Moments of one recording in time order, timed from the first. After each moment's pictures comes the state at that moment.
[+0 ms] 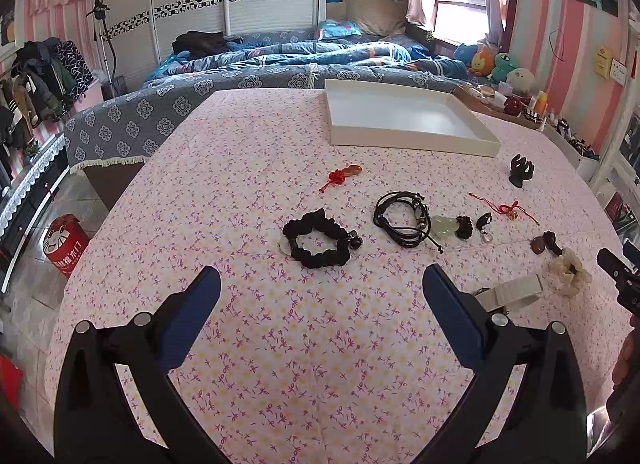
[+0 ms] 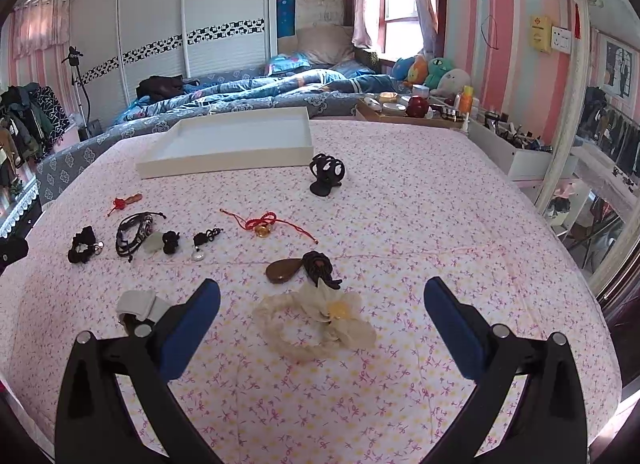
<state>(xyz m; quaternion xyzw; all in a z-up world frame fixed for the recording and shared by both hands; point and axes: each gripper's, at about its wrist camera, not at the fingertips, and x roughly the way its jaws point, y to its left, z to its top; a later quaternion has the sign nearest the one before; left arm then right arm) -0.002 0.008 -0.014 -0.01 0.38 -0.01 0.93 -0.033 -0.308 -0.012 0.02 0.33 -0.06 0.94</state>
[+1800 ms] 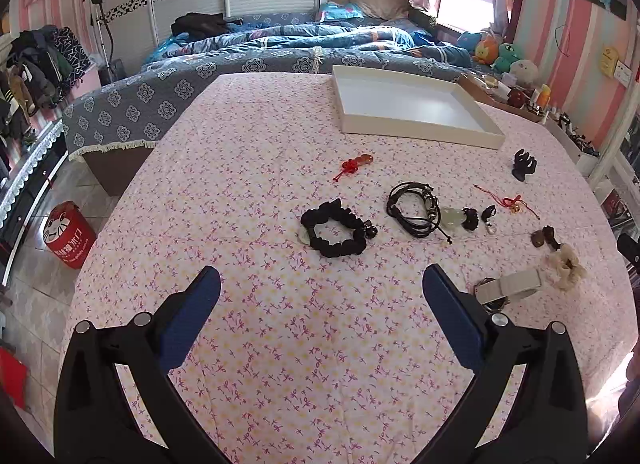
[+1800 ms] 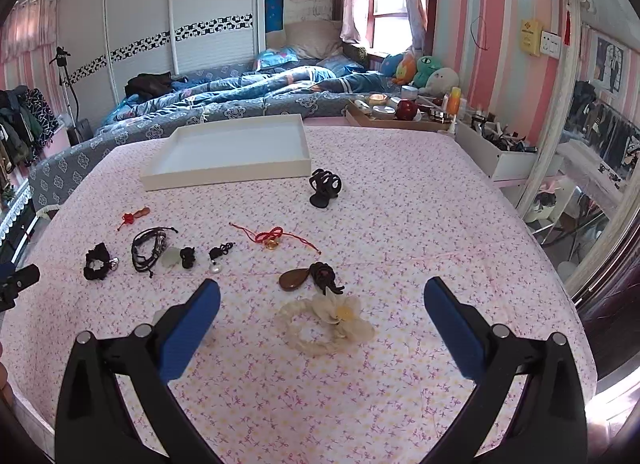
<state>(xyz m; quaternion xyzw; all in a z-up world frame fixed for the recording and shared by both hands) 0.004 0.026 -0.005 -0.02 0.41 -0.02 0.91 -0.044 -0.294 0.035 0.02 0.34 -0.09 0.93</state>
